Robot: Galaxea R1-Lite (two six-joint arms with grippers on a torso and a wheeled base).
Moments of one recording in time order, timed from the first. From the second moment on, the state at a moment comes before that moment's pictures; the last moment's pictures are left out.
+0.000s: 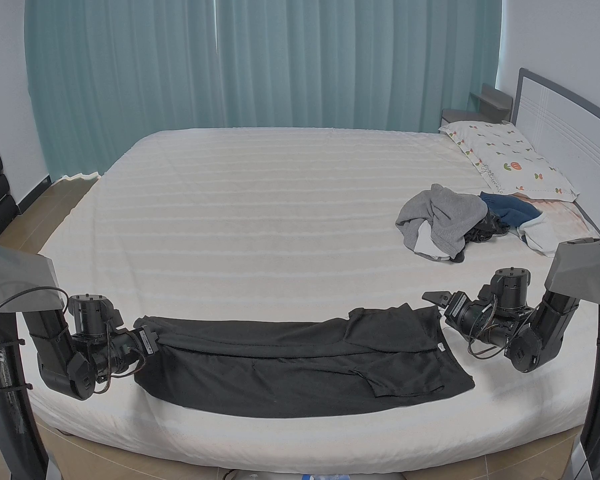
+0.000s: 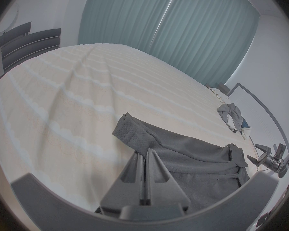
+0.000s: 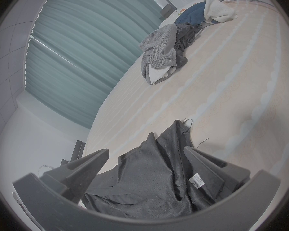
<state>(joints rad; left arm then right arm) 0.02 2.25 -0.43 -1.22 -0.15 -0.39 0.15 2.30 -0.65 -1.20 0.21 0.81</state>
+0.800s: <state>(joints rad) -0.01 2.26 -0.47 -1.24 -0.15 -0.49 0.15 2.30 -0.65 -1.20 0.21 0.81</state>
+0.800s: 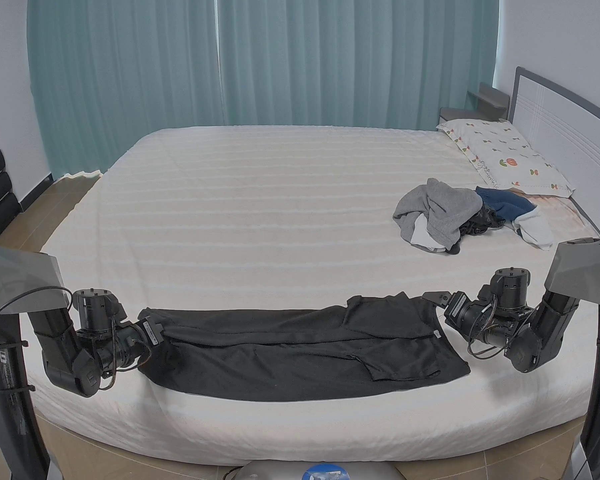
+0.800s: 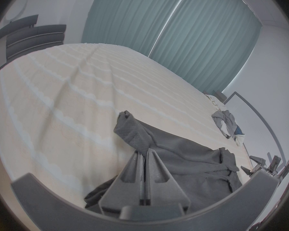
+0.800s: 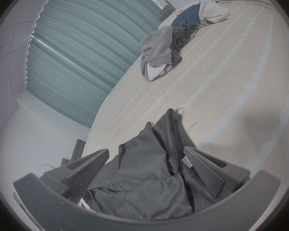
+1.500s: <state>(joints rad) -0.17 2.17 -0.52 -1.16 -0.06 -0.56 0.15 2.30 -0.65 -1.20 0.21 0.81</state>
